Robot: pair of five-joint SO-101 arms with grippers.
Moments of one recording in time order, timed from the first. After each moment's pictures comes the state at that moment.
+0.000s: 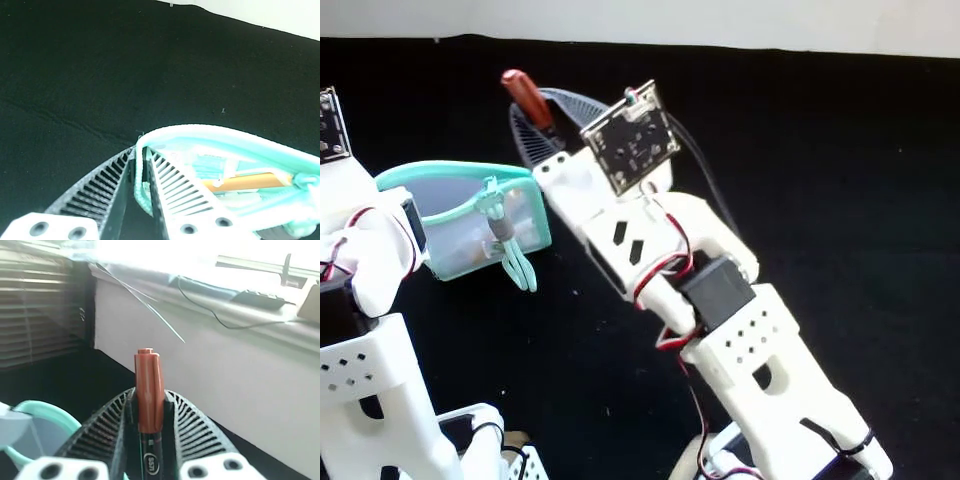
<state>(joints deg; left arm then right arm) -21.8 -40.0 21.4 76.7 4.7 -45.3 -33.0 15.2 23.0 6.9</state>
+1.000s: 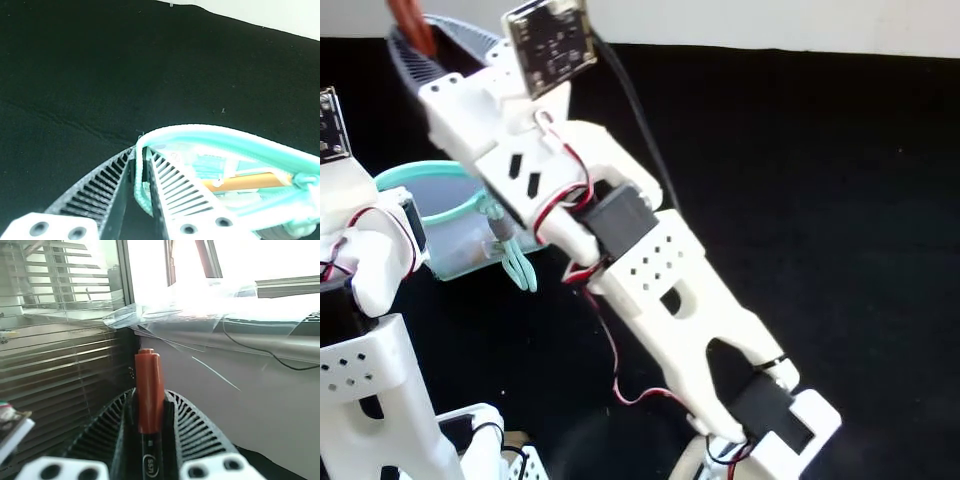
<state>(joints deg) -21.8 -40.0 21.4 76.7 4.7 -52.2 -0.1 -25.1 23.0 -8.3</state>
